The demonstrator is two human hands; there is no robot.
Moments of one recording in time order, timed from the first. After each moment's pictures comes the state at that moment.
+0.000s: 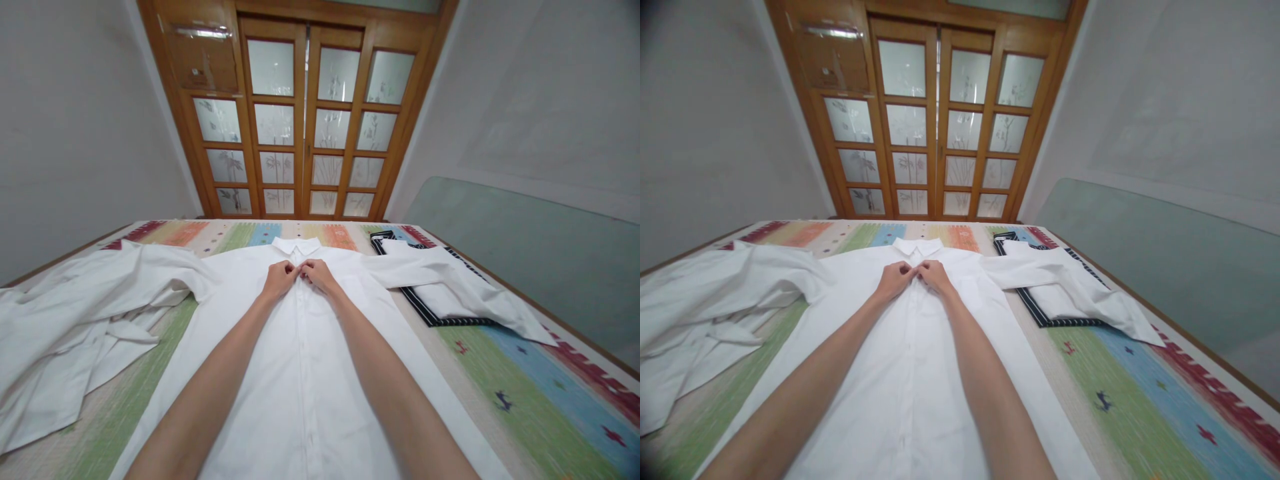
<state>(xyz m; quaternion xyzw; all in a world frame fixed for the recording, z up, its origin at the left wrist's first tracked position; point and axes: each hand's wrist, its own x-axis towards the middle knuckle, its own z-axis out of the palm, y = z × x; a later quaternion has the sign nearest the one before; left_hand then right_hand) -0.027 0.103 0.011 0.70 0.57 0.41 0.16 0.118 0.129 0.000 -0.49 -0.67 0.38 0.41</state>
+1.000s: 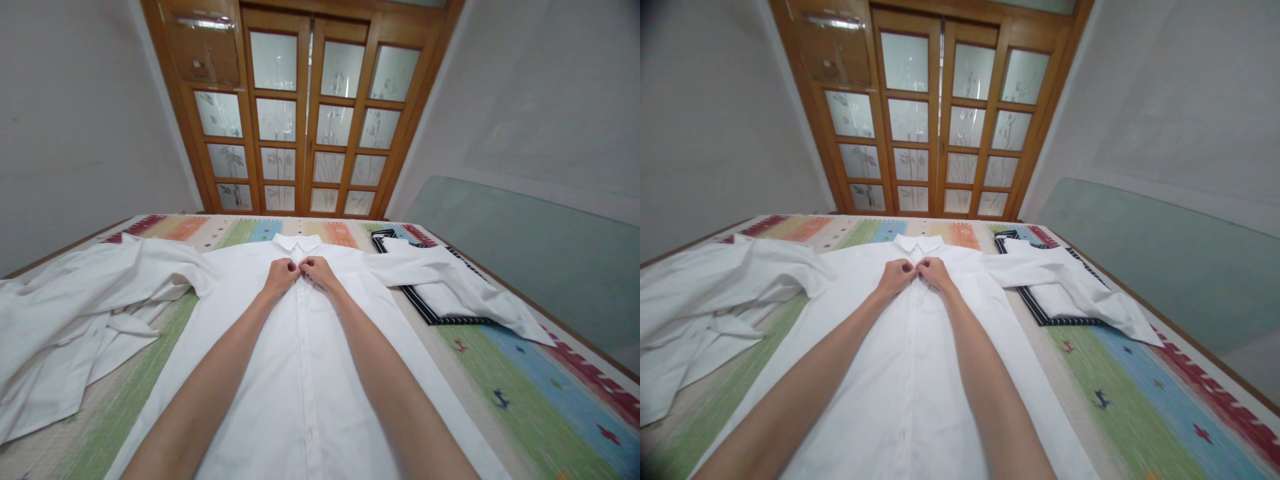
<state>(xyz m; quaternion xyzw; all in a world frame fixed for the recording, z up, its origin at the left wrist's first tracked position) -0.026 0.104 0.008 0.72 0.57 0.39 0.13 0.118 0.128 0.004 -0.52 -0.71 0.30 0.38</state>
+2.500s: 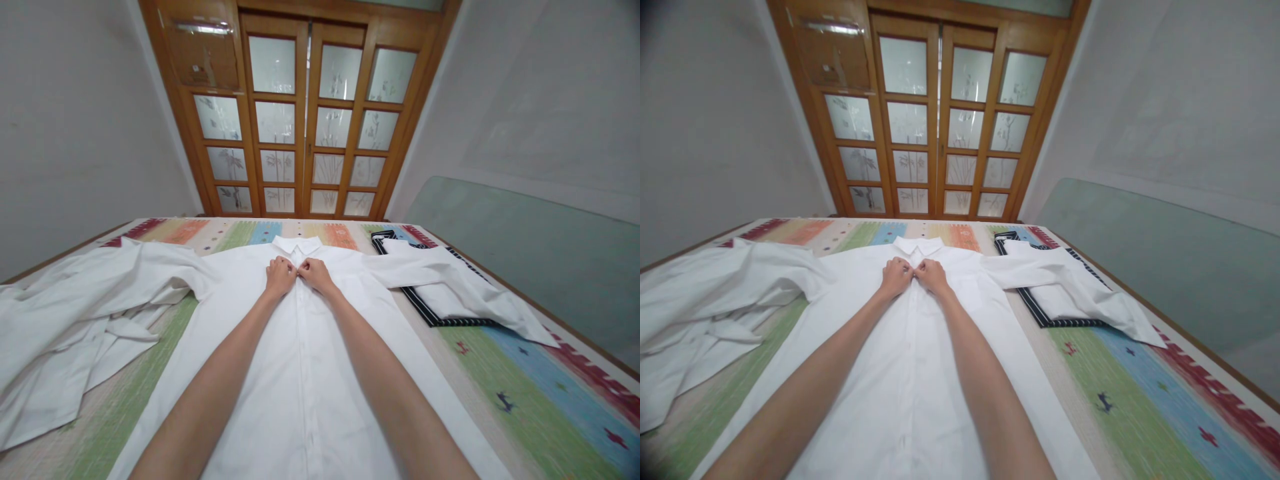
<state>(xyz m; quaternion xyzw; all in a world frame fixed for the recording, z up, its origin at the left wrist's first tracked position) -0.023 0.112 -0.001 0.70 0.64 0.32 0.05 0.108 0.125 0.002 -0.58 -0.73 0.16 0.33</state>
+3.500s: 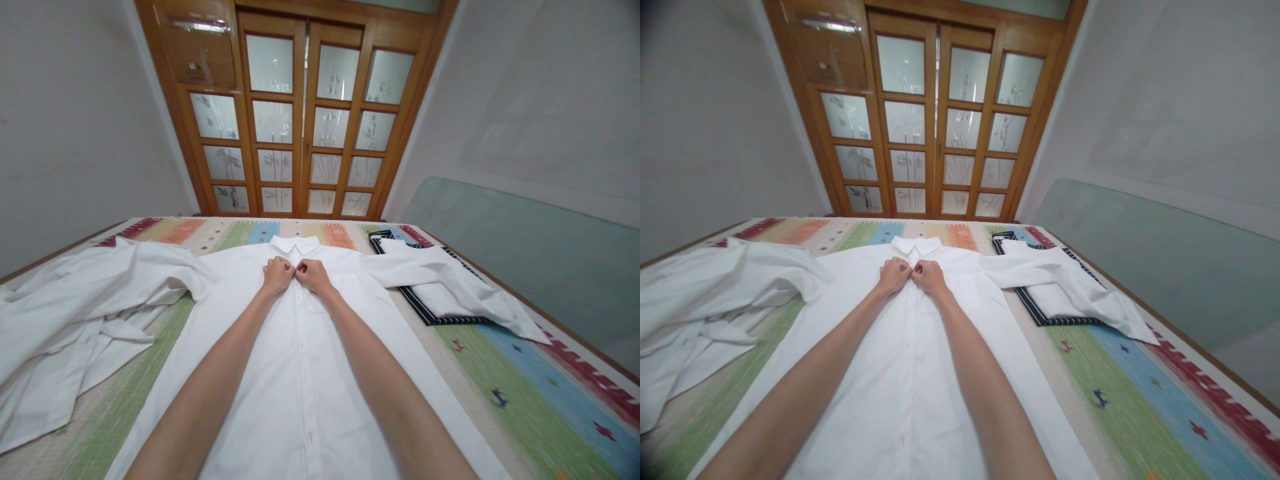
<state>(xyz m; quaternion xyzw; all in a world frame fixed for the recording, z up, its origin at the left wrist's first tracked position) -0.022 0.111 0.011 0.68 0.67 0.26 0.10 0.109 0.118 0.001 -0.54 -0.76 0.12 0.34</state>
